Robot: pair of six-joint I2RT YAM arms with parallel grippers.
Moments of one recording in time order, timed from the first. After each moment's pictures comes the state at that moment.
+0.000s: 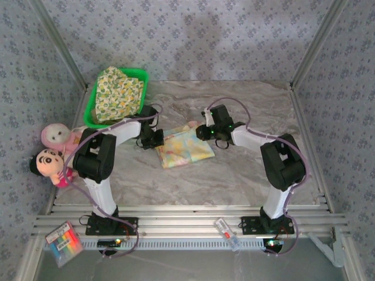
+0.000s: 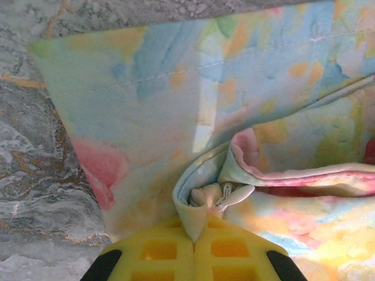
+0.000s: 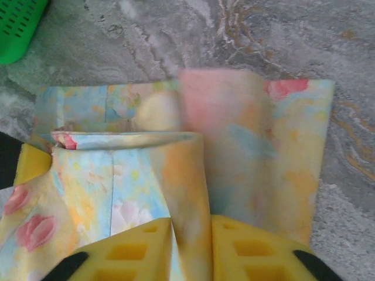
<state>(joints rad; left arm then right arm) -0.37 1.89 1.22 -0.61 0.25 -0.57 0.48 1.79 1.12 -0.14 -0.26 0.28</state>
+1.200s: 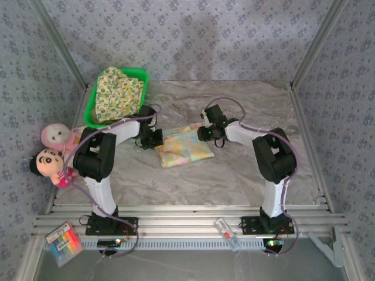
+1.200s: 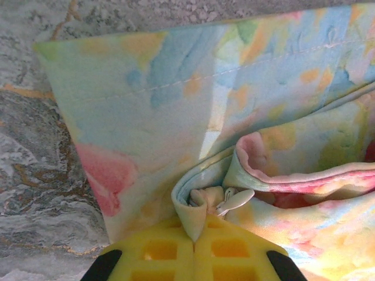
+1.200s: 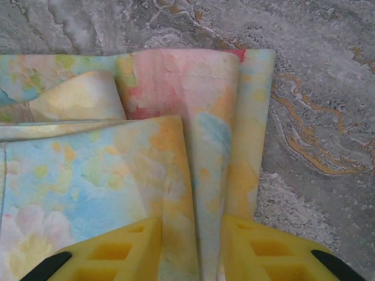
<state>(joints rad) -0.35 1.90 1.22 -0.60 0.28 -0.57 0.50 1.91 1.24 -0.31 -0.09 0.24</state>
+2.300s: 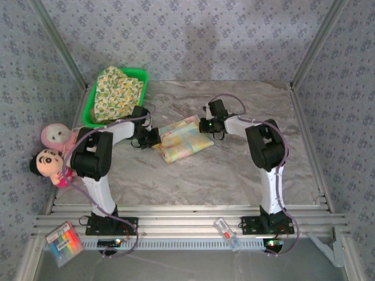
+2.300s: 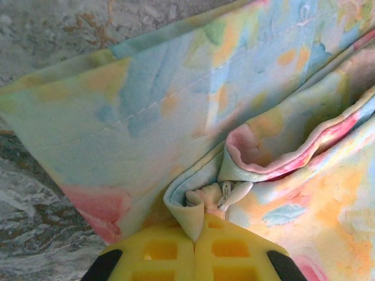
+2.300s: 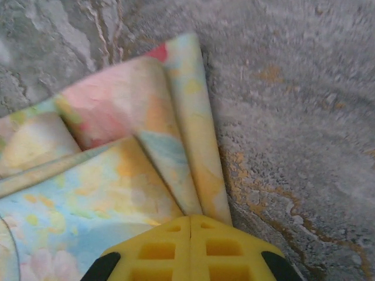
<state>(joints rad) -0.27 1.90 1.16 -0.49 0.40 -0.54 0.41 2.11 1.37 -0.17 -0.25 0.35</state>
